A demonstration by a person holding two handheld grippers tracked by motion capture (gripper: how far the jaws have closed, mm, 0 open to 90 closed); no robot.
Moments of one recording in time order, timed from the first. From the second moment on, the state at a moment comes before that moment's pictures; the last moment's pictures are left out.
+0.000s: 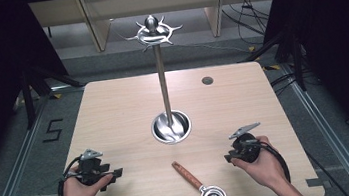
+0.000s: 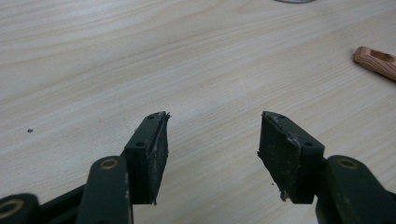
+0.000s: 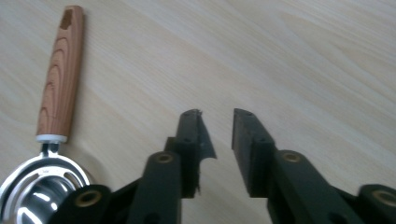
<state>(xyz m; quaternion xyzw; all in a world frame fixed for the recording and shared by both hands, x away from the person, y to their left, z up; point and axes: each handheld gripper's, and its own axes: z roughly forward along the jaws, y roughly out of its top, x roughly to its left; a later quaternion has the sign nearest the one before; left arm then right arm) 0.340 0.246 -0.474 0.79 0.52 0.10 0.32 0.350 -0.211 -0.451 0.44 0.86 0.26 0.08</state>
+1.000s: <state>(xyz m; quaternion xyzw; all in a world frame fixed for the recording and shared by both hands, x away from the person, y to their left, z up) 0.339 0.246 -0.475 0.79 0.52 0.09 0.32 0.346 -0.067 -0.465 0.32 0.93 0.19 -0.02</state>
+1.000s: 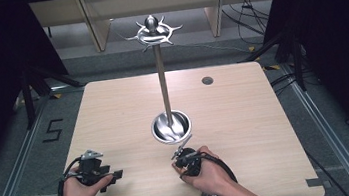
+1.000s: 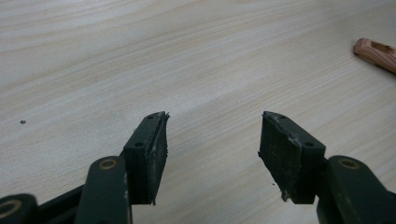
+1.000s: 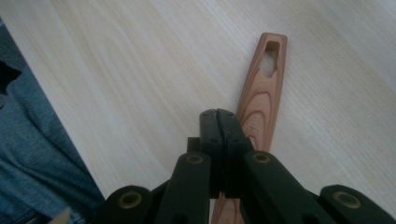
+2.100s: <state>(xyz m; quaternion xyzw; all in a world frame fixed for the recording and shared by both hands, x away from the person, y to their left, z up) 0.339 0.244 -0.476 0.79 0.52 0.09 0.32 0.377 -0.109 -0.478 0.43 0.89 0.15 0.02</state>
